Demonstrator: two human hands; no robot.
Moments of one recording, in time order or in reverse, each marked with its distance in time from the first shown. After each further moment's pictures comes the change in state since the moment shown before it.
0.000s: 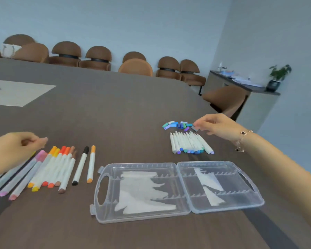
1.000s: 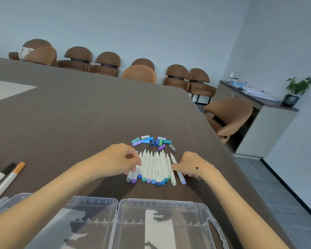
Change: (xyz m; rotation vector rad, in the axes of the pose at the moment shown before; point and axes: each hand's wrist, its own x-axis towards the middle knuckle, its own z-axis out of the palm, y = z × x) left_hand -0.032 0.375 0.159 -0.069 -0.573 0.203; right_hand 0.123 0.141 0.009 -0.378 -0.232 0.217
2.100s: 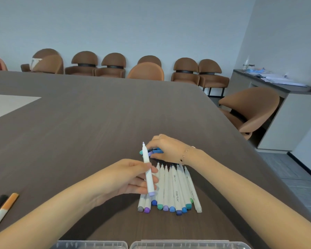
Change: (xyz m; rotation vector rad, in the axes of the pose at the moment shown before) left_hand 0.034 -0.018 -0.008 -0.815 -0.182 -0.234; right_hand 0.092 -0.086 0.000 -0.224 0.118 -0.853
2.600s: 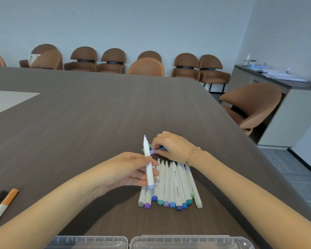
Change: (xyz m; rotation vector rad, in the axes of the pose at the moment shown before) left_hand 0.008 0.004 -0.001 0.039 0.018 -0.003; right_hand -0.011 0.007 0.007 -0.091 0.128 -0.022
